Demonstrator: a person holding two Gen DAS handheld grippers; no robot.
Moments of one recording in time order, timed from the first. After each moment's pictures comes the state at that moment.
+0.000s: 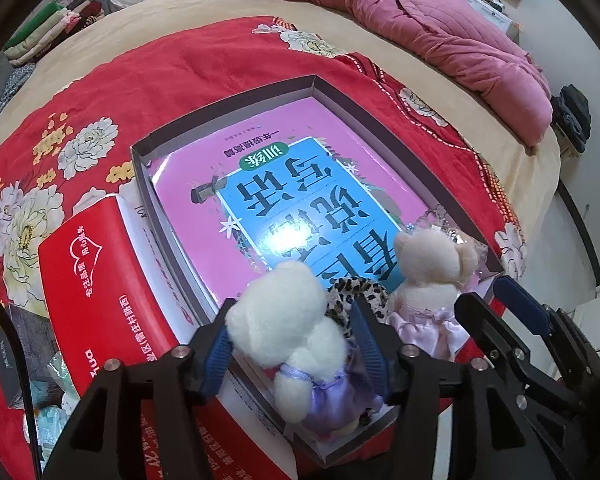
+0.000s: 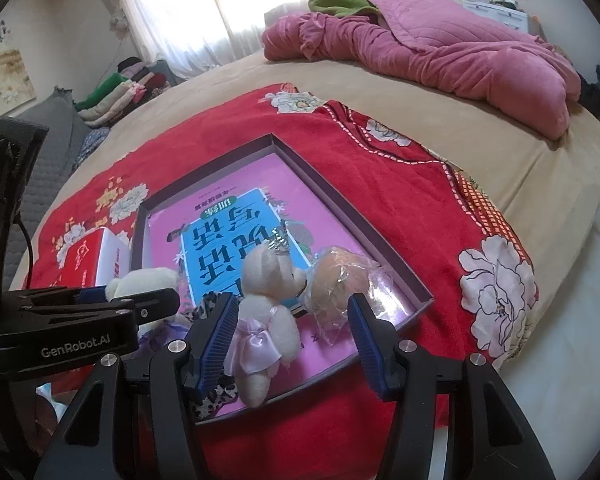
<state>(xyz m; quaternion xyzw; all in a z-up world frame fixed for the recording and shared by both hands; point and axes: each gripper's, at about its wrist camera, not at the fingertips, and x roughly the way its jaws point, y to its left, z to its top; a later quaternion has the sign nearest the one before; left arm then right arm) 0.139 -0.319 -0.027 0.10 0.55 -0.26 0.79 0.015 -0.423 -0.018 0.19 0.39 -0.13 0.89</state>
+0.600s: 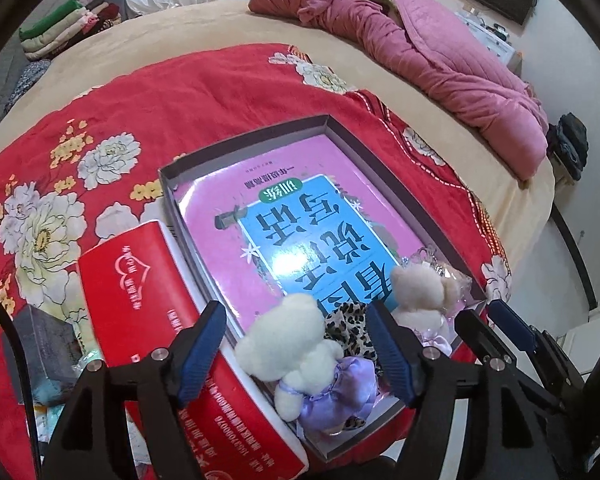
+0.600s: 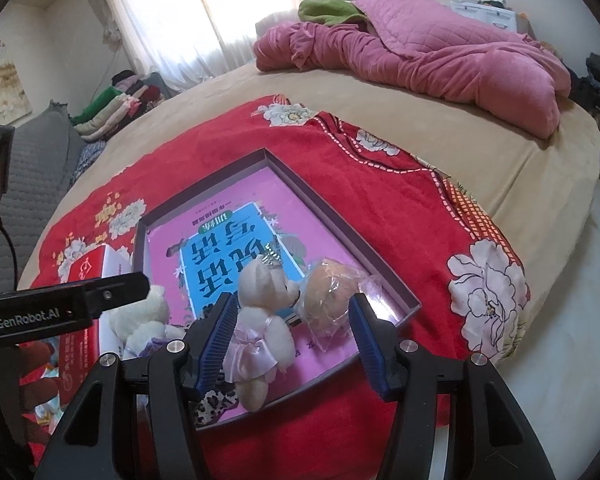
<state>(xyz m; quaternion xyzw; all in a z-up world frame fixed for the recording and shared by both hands) 0.144 -0.298 0.005 0.07 0.52 -0.25 0.81 0.010 -0.426 -0.008 0.20 0.37 -0.14 0.90</state>
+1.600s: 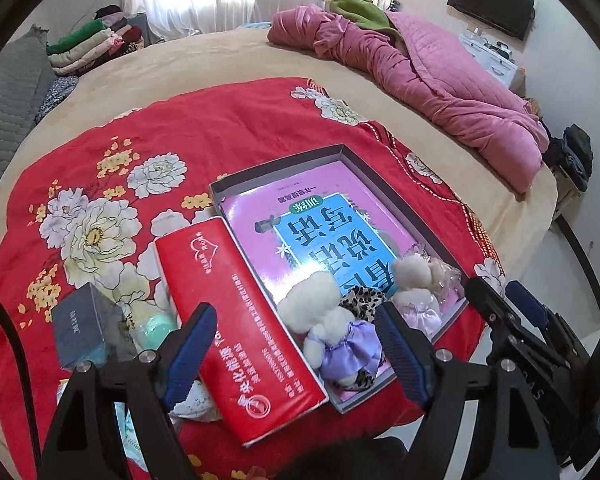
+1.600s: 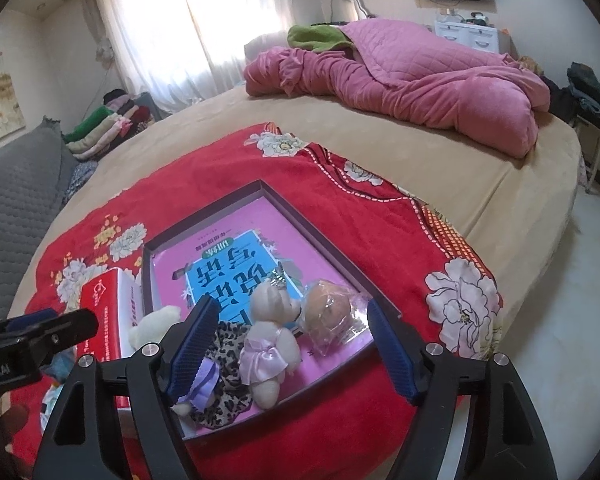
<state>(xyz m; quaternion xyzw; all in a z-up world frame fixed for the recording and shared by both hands) 0.100 -0.257 0.050 0.07 0.48 -0.22 0.85 -0.007 -0.411 0.027 0.18 0.34 -0.18 0.90</state>
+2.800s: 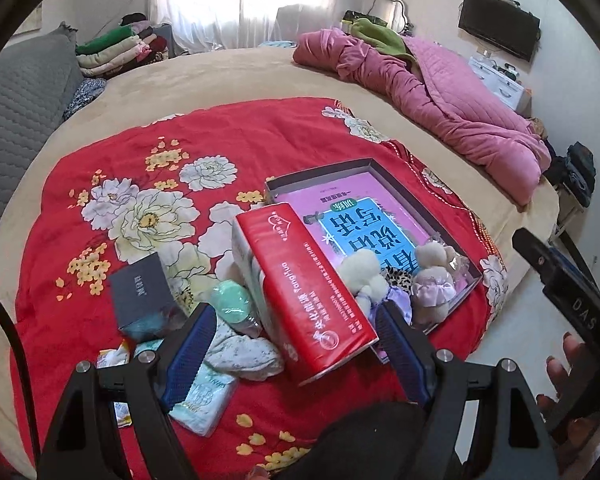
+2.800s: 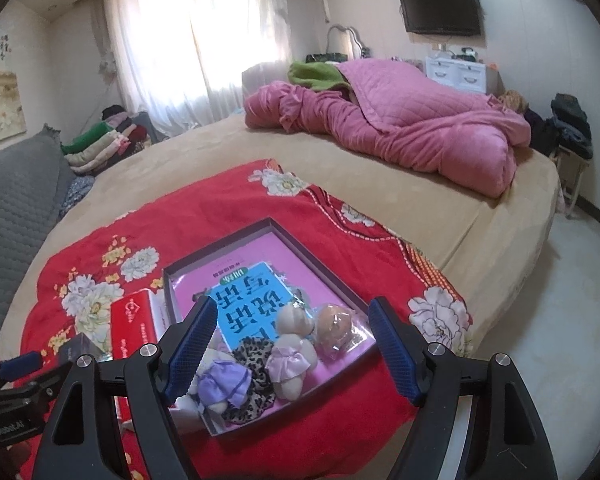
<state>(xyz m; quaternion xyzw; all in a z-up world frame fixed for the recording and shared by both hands) 0.061 -0.176 0.075 0.05 0.45 -0.20 0.87 -0.034 -0.363 0.090 0.15 0.29 -0.21 0.92</state>
